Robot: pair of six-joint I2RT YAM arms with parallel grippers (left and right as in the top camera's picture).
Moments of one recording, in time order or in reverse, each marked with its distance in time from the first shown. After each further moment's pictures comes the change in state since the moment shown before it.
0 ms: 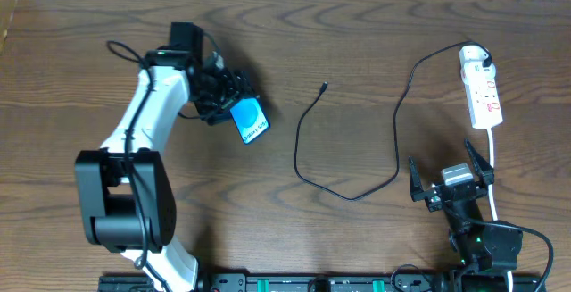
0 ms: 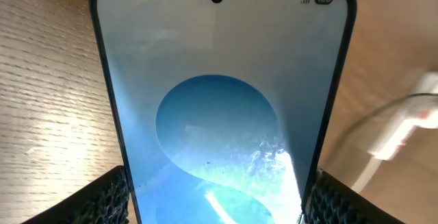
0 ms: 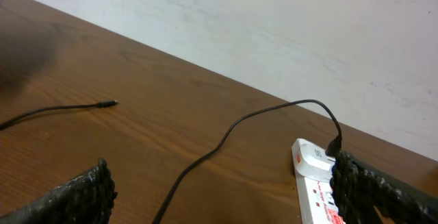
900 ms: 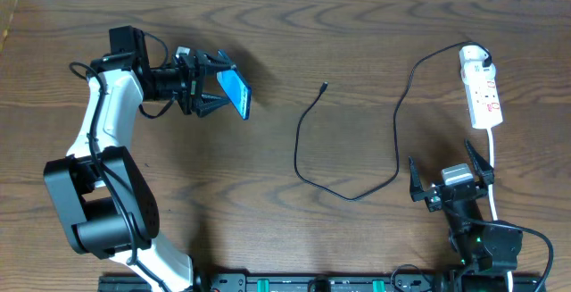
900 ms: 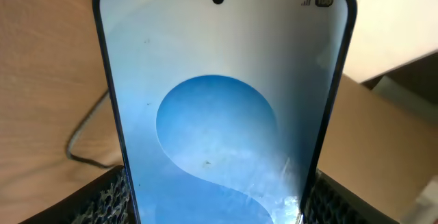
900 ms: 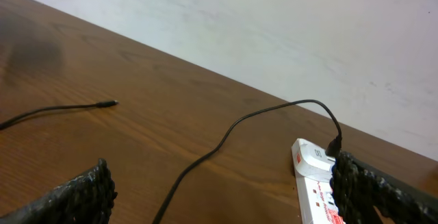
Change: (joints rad) left arm 0.213 0.000 0.000 0.013 0.569 -0.200; right arm 0.000 0.000 0.000 0.000 0.000 0.000
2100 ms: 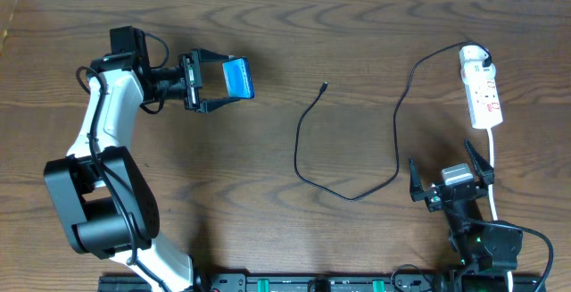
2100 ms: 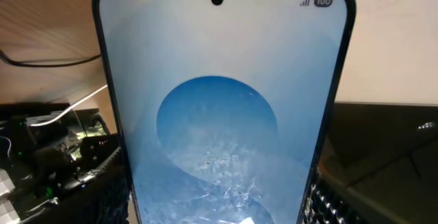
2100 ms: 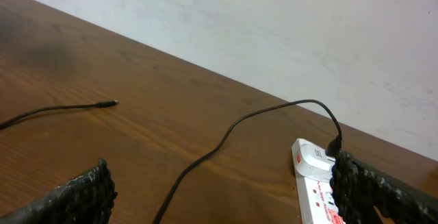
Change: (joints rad) left arm 0.000 0.000 0.000 -0.007 0.140 -0.529; right arm 0.000 0.000 0.000 0.000 0.000 0.000
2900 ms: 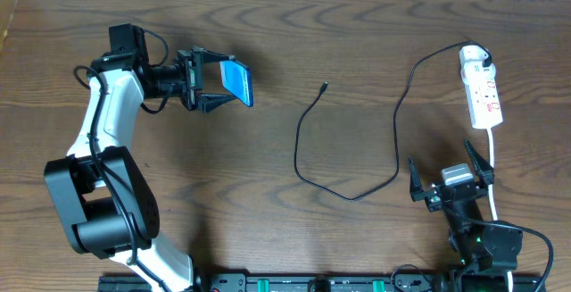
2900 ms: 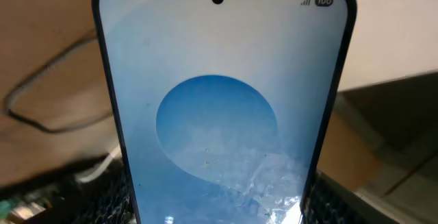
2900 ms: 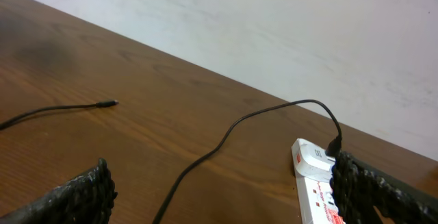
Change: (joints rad) left arm -0.002 0.000 0.000 0.053 -0.076 0.266; right arm 0.000 0.000 0.000 0.000 0.000 0.000
